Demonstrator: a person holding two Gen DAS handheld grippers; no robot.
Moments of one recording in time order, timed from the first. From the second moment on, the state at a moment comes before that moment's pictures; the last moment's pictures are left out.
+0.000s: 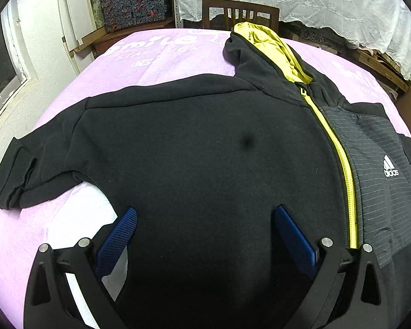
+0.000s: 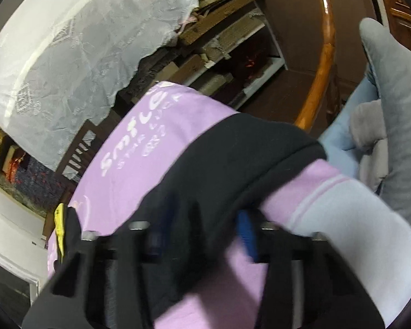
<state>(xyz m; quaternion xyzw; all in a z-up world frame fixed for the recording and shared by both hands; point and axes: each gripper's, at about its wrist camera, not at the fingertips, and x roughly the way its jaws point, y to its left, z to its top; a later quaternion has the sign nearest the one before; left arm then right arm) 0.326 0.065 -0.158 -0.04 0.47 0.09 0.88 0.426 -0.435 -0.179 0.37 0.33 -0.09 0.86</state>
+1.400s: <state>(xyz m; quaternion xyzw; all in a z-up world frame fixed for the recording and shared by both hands) 0.333 0.098 -0.156 -0.03 0.47 0.15 0.87 0.374 -0.342 -0.100 0.29 0.30 -0.01 0.91</state>
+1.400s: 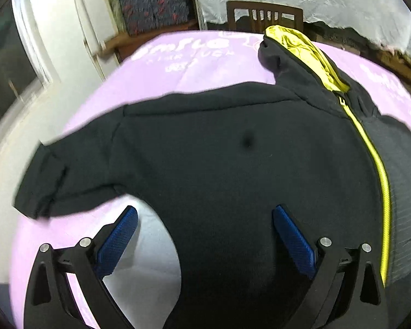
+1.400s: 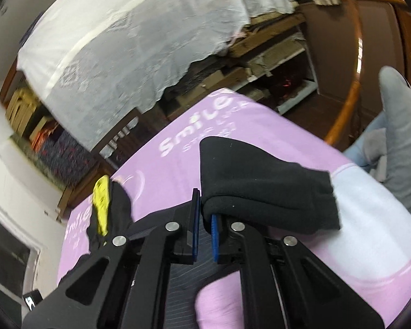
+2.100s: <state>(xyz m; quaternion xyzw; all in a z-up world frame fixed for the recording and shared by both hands) 0.316 0.116 -0.123 -0.09 0.44 0.13 0.88 0.389 -0.147 -0.160 0.17 0.47 0.13 0.86</state>
